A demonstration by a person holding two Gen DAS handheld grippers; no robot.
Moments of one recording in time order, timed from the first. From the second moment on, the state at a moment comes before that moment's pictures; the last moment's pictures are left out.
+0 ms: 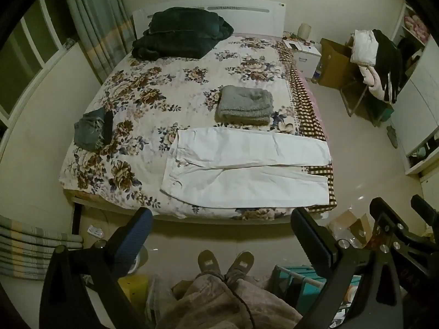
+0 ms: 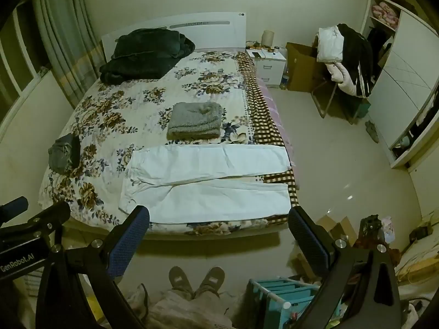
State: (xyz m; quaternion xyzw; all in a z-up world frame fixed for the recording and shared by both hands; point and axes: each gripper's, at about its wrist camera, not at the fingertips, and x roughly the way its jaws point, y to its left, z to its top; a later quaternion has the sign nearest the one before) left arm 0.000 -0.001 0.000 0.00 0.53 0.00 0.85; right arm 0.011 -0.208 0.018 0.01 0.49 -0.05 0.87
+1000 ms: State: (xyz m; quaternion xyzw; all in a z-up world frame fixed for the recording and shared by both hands) left arm 0.005 0.008 0.018 0.00 0.52 0.00 0.85; right arm 0.014 -0.198 0.040 0.01 0.49 -0.05 0.87
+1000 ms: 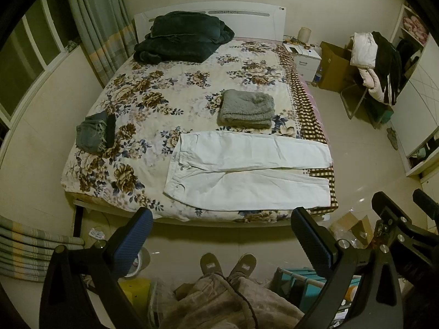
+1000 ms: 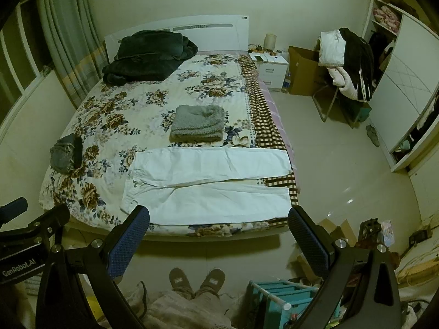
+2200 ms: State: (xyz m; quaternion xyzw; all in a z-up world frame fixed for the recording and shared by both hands) left arm 0.005 0.015 0.020 -0.01 0.52 0.00 0.86; right arm 0.014 -0.193 0.049 0.01 0.49 -0.04 0.87
